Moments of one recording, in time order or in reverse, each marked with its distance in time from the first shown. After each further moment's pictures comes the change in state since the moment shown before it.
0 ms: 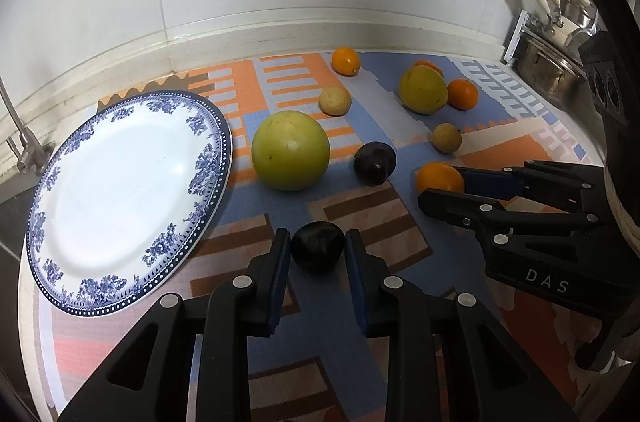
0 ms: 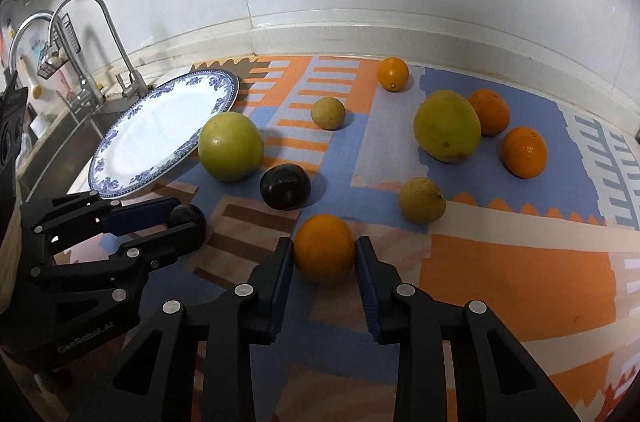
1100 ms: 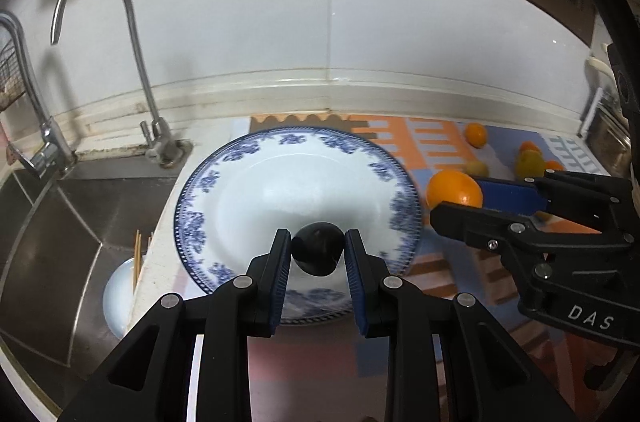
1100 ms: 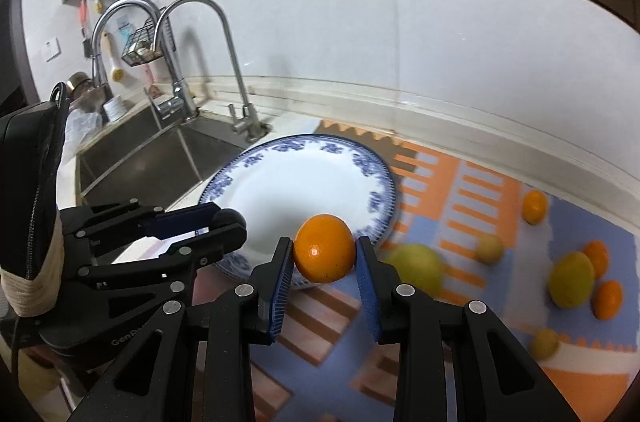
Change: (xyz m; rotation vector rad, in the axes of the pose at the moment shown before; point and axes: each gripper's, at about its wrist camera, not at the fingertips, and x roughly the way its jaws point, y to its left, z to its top) left arm -0.064 0.102 -0.007 -0.186 -0.146 0.259; right arm 0.000 0.114 0.061 -0.239 -0.131 0.245
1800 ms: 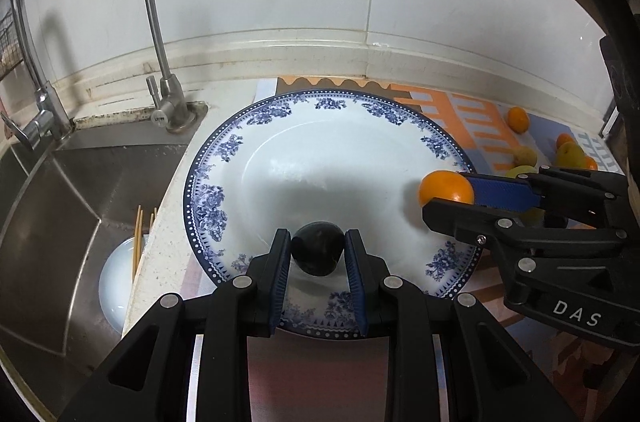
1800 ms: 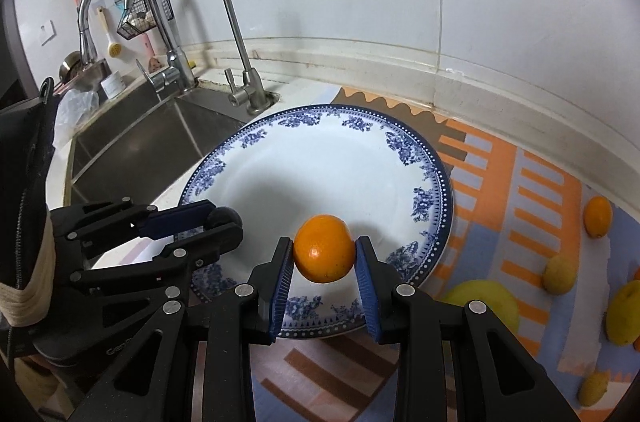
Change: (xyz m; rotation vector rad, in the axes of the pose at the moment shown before) left arm 0.039 0.030 -0.008 -0.042 0.084 0.021; right arm 0.068 0.006 0.007 -0.001 0.116 0.036
